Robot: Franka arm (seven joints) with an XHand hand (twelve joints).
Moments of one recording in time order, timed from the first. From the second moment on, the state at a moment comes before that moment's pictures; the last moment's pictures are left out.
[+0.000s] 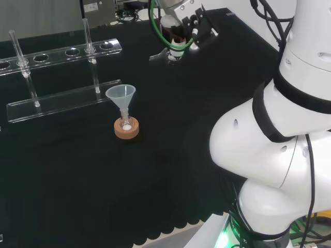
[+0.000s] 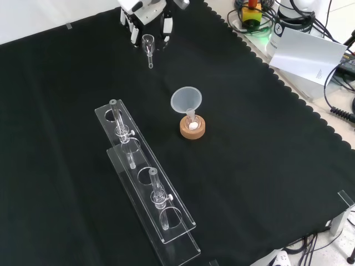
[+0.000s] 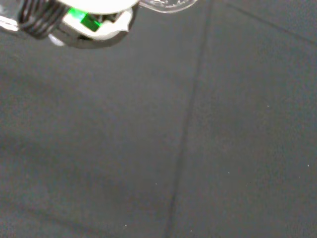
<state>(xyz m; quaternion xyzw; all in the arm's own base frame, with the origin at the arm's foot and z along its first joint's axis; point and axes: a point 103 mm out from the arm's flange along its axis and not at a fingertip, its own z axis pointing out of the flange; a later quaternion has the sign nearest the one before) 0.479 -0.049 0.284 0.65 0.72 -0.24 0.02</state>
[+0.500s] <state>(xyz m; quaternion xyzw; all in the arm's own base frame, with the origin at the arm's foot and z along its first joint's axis) 0.486 -0.040 0.265 0.64 0.74 -0.21 0.00</state>
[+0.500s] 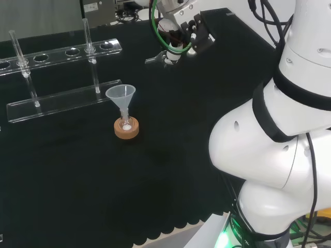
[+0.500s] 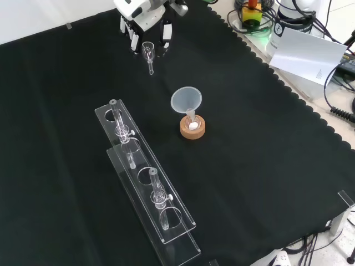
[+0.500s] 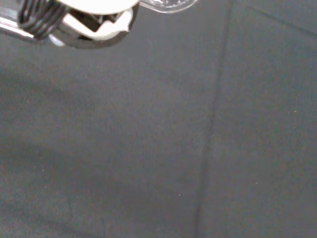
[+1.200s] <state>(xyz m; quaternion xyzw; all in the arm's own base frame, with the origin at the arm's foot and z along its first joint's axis) 0.496 -0.033 0.226 0.63 0.75 -0.20 -0.03</state>
